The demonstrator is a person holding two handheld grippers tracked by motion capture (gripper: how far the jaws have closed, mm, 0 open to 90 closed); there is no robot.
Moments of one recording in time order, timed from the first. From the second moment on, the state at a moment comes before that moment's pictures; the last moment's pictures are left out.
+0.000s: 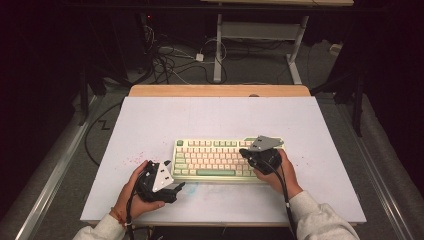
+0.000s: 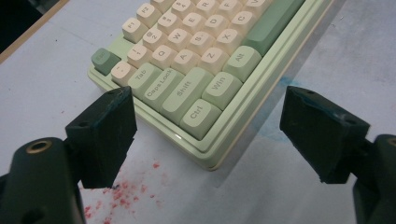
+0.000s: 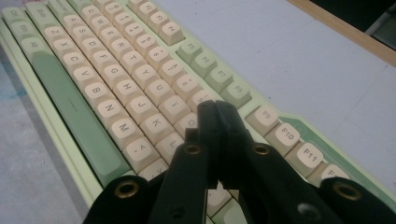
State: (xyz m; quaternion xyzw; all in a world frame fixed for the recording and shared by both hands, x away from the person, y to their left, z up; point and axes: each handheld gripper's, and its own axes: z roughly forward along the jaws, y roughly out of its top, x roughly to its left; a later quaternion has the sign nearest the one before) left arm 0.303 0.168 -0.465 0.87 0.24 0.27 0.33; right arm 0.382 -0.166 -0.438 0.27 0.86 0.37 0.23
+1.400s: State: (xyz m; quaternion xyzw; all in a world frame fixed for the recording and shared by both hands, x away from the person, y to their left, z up) left arm 0.304 0.166 -0.467 0.88 0.25 0.26 0.32; right arm 0.394 -0.122 -0.443 0.26 0.87 0.35 0.22
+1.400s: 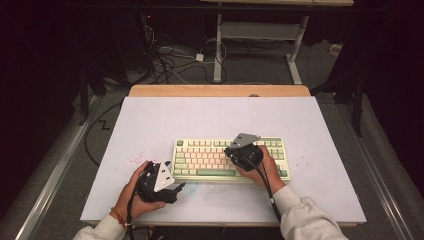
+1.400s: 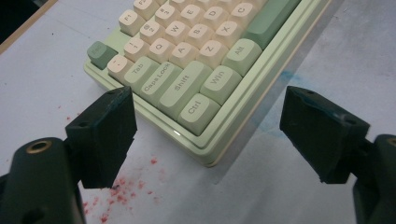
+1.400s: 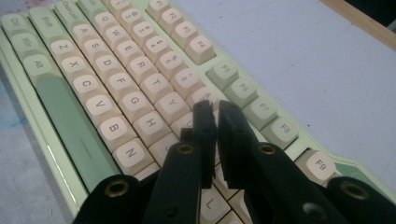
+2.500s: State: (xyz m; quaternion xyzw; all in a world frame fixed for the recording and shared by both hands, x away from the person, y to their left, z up) left arm 0.306 0.168 -0.465 0.87 0.26 0.25 0.33; right arm 0.366 -0.160 -0.413 0.28 0.80 0.44 0.30
